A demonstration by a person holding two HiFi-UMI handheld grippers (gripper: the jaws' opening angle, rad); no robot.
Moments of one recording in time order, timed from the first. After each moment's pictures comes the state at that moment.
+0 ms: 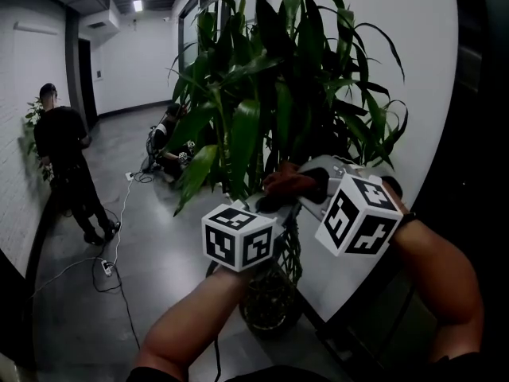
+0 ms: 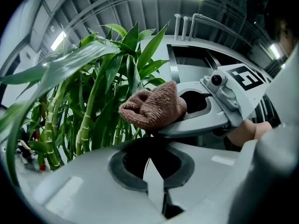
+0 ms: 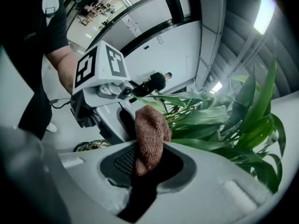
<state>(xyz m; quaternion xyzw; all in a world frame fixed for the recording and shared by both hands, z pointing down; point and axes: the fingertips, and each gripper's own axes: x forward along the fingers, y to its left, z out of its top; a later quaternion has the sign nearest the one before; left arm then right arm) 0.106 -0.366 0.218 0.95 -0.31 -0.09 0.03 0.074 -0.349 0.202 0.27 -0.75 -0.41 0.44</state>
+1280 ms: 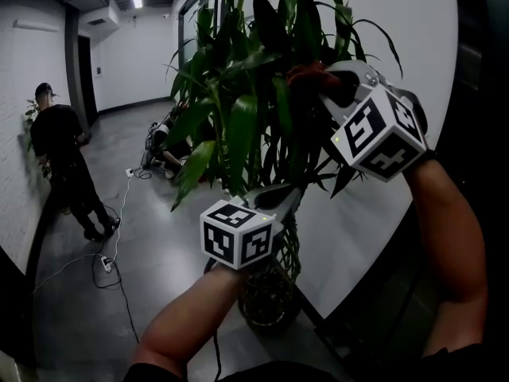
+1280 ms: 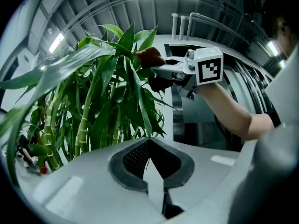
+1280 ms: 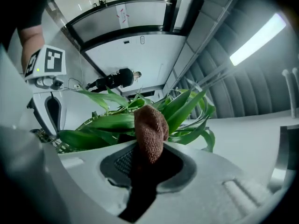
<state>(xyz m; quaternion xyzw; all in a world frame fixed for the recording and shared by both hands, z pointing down) 0.109 -0.361 0.215 0.95 -0.31 -0.08 0.01 0.106 -0.386 0.027 0.44 -0.64 -0.53 0.34</state>
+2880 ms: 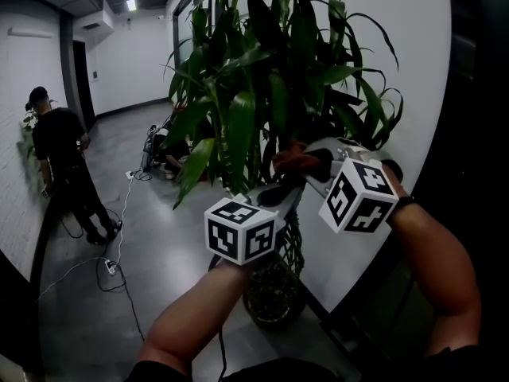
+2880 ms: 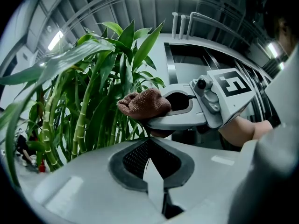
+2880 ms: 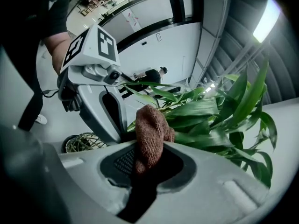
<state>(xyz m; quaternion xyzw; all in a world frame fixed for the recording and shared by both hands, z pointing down) 0.112 -0.359 0.222 0.95 -0.30 -0.08 0.02 0.095 -0.374 0.193 0.31 -0.72 -0.44 0.44</state>
